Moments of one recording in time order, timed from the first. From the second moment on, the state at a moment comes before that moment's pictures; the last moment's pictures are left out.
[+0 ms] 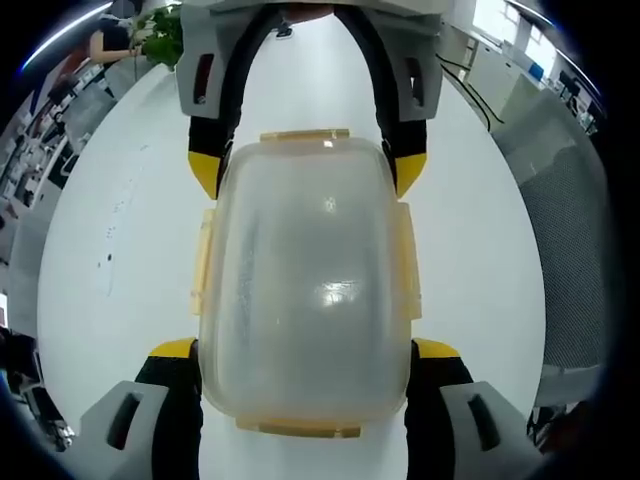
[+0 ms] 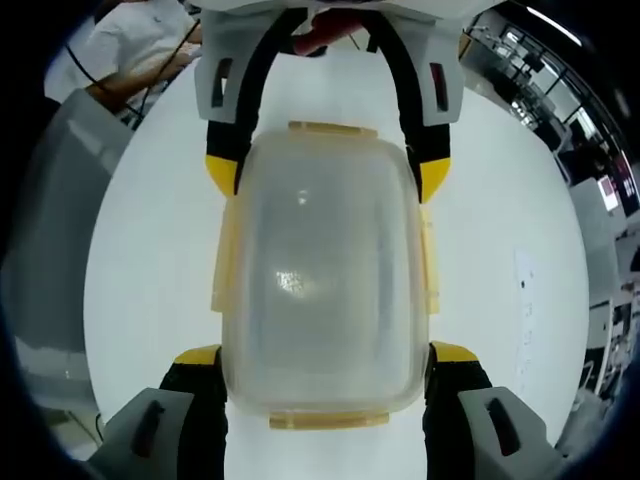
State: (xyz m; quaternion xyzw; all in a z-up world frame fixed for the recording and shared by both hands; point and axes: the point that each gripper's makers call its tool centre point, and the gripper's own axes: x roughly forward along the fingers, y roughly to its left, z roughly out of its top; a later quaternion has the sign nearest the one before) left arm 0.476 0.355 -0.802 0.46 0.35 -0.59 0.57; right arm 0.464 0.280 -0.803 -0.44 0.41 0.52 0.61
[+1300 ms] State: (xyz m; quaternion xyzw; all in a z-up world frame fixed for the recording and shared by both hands) left arm 0.470 0.342 -0.761 0.27 0.22 -0.59 0.73; right arm 0.467 0.321 -0.762 -0.21 0.25 0.53 0.78
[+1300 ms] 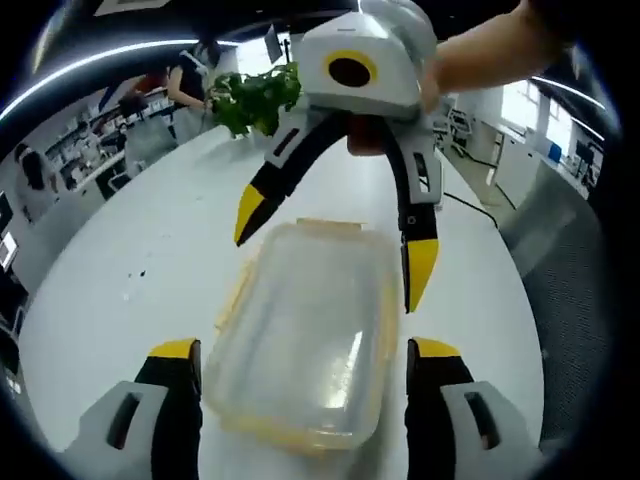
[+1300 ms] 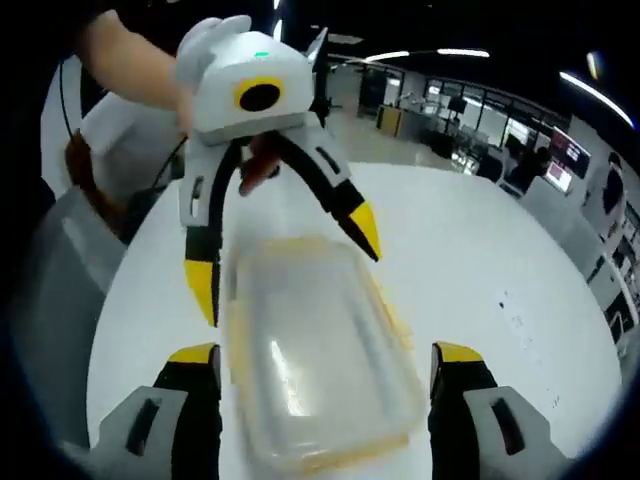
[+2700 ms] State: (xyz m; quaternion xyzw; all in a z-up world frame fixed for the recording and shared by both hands) left arm 0.468 0.363 -0.743 0.10 0.13 -0.43 0.89; right arm 0.459 0.305 -0.754 -0.13 0.13 0.35 0.92
